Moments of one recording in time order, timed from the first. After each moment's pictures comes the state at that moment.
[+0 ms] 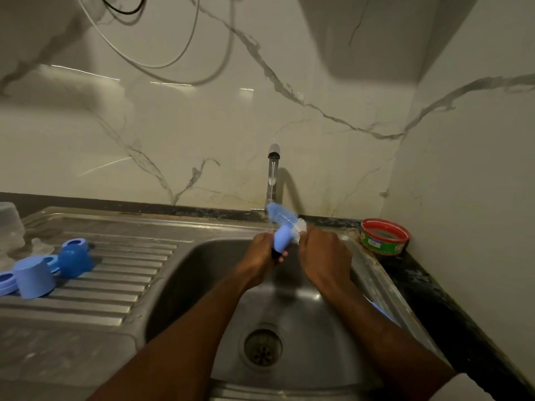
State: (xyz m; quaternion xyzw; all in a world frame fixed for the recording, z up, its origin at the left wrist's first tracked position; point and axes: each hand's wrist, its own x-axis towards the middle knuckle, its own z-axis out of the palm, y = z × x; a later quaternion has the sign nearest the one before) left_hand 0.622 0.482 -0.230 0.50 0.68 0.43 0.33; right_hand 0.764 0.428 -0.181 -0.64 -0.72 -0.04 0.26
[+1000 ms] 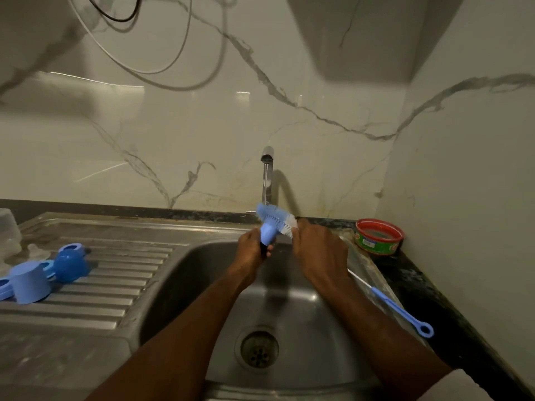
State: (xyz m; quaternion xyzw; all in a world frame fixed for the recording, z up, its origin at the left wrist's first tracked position) left_hand 0.620 0.469 -0.234 0.36 0.50 0.64 0.46; right_hand 0.769 0.424 -0.170 -0.61 -0.74 -0.10 0.27
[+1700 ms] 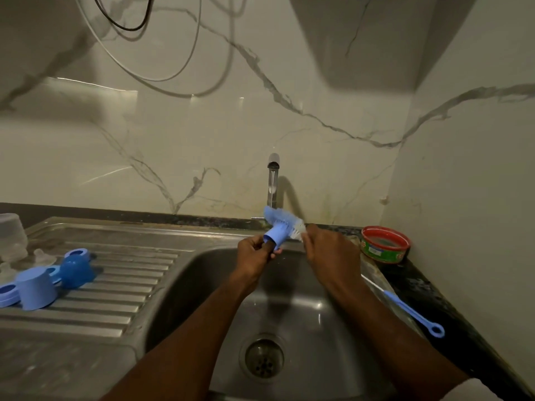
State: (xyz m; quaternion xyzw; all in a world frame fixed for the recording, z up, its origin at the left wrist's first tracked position) left_hand 0.613 0.463 -0.235 0.40 0.49 0.66 0.41; right_hand 0.783 0.456 -0.187 -0.55 -0.77 -0.15 0.28
